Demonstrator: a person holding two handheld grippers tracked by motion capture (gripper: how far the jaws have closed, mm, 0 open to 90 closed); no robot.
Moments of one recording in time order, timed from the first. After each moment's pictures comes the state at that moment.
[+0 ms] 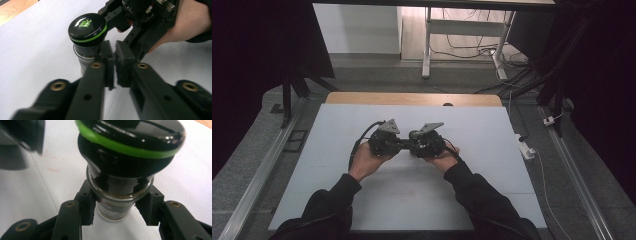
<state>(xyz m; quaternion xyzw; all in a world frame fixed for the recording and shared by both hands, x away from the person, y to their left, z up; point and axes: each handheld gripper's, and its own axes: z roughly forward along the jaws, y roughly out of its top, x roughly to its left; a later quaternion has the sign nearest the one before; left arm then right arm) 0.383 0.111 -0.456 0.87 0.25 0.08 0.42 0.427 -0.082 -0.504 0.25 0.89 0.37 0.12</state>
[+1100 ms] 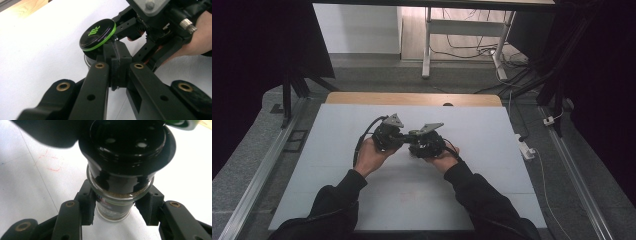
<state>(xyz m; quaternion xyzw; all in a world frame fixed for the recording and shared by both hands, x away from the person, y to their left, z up) 0.395 0.106 -0.447 0.86 0.28 0.10 0.41 0.427 -0.082 -0.505 0.25 0.89 0.38 0.12</state>
